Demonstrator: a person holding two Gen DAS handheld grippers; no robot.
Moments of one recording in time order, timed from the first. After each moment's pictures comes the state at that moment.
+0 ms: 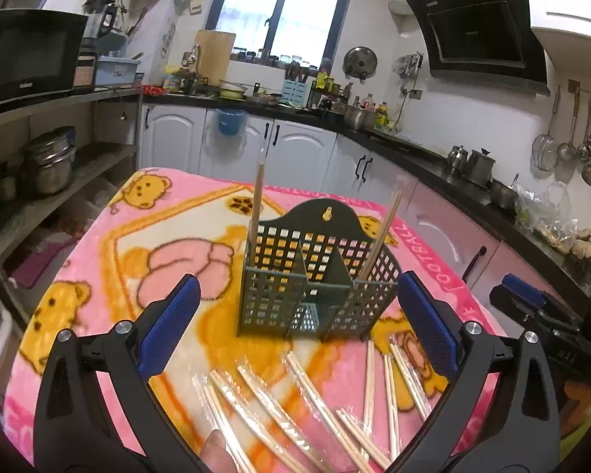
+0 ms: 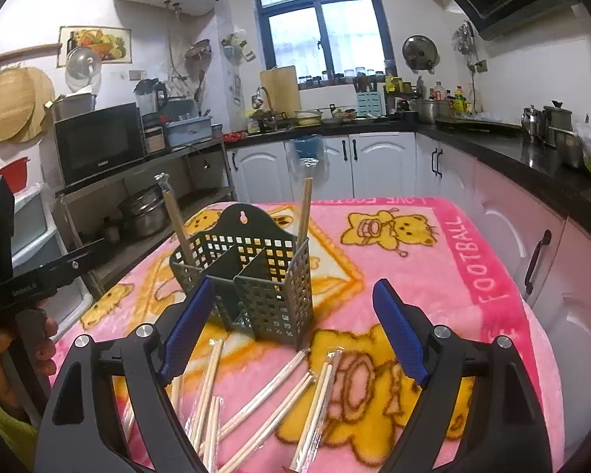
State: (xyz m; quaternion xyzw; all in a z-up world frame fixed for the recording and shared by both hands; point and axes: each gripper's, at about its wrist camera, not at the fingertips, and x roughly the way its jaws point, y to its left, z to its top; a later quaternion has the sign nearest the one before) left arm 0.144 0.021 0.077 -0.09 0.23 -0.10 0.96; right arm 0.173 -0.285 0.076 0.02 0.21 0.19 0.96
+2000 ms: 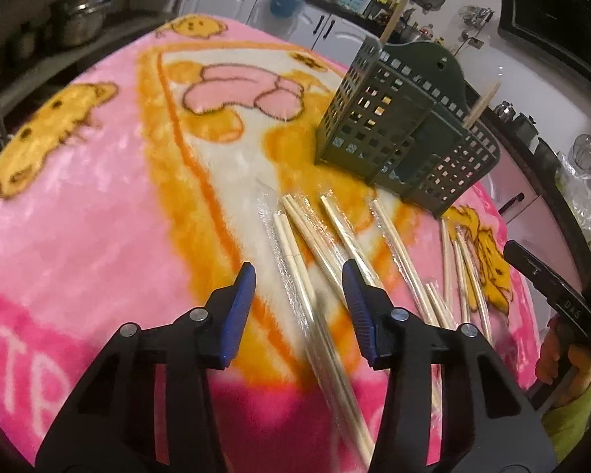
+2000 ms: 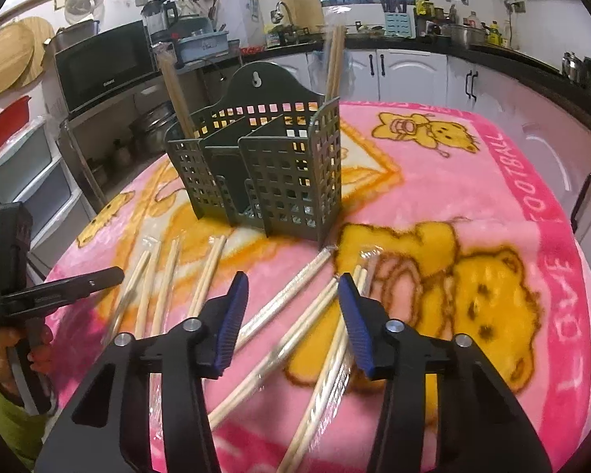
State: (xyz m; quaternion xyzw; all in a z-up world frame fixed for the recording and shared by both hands) left arm 0.142 0.076 -0.053 -0.19 0.42 -0.08 0.88; right arm 0.210 -0.259 -0.006 -0.01 0.36 0.24 0.90
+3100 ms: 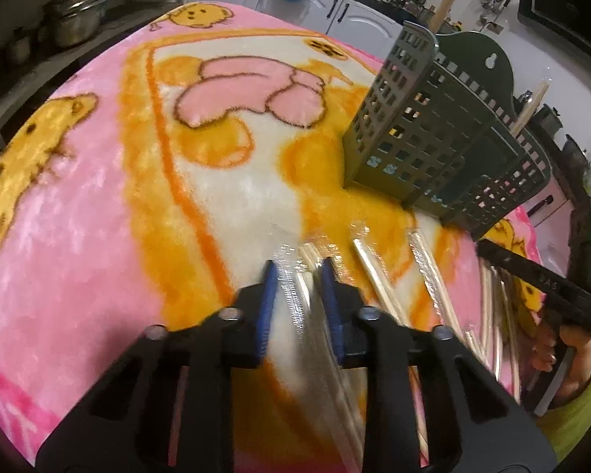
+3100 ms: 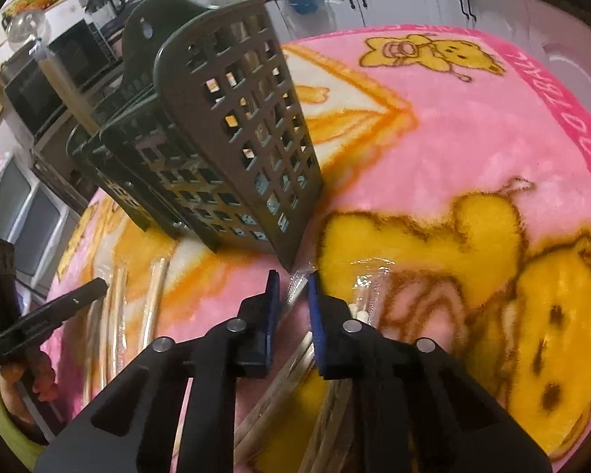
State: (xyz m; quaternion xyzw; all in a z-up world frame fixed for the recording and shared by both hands) left arm 0.195 0.082 -0.062 -0.16 0.45 -0.05 0.88; right arm 0.301 -0.257 -0.055 0.07 0.46 0.24 0.85
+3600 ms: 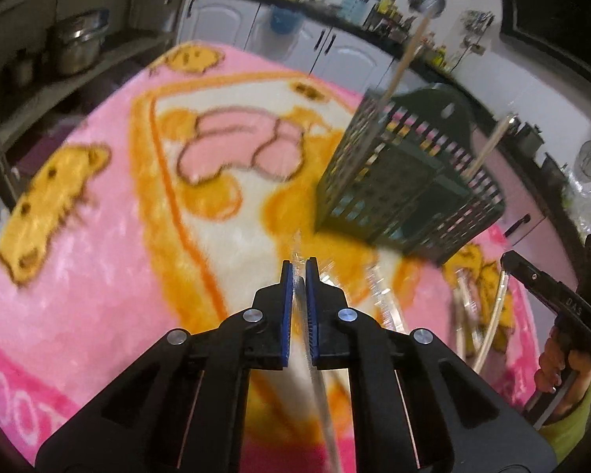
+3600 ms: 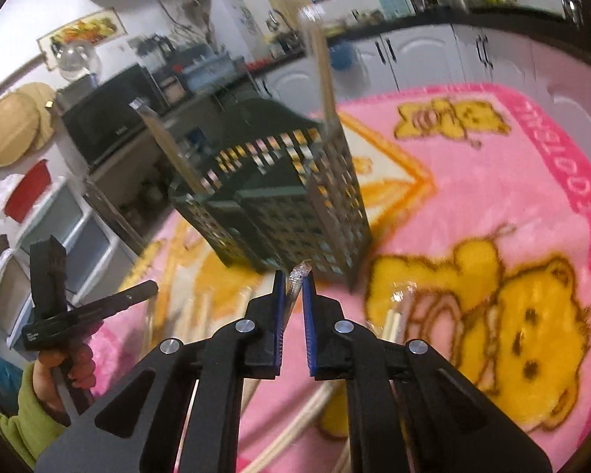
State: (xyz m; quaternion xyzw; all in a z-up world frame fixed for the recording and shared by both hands) left arm 0.176 0.080 -0.006 -0.16 0.39 -0.06 0.91; right arm 0.247 -0.267 0.022 0.10 0.35 0.29 0.89
